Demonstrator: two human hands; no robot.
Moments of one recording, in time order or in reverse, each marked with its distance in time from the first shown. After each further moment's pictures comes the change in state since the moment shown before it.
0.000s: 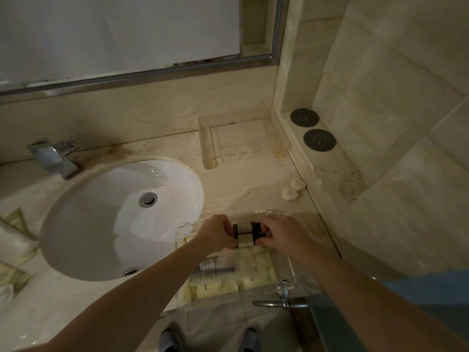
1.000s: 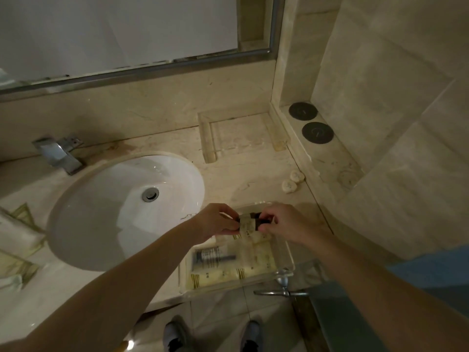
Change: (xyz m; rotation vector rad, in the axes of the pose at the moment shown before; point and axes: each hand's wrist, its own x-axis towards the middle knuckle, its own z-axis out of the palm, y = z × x) left_hand -0.011 0.001 -0.018 -0.512 -0.234 -0.034; right_hand -0.009 -0.006 -0.016 0.299 -0.053 0.087
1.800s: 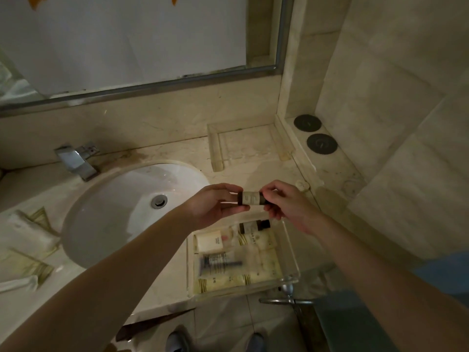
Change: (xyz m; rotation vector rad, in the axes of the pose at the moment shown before) left_hand -0.028 0.049 -0.022 -0.490 -0.164 0.131; right_hand 0.006 -0.044 -0.037 0.736 0.076 0.090
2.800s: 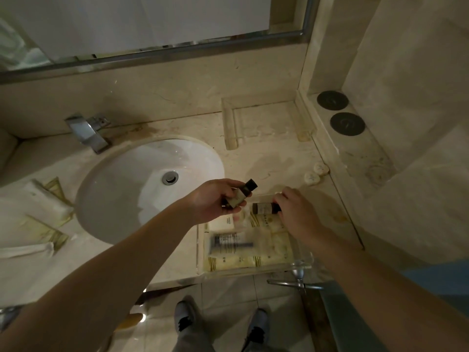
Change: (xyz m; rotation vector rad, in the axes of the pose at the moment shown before) left_hand -0.003 -0.028 -0.033 0.089 0.087 -0.104; right_hand 0.016 0.089 0.025 -1.221 0.143 -0.339
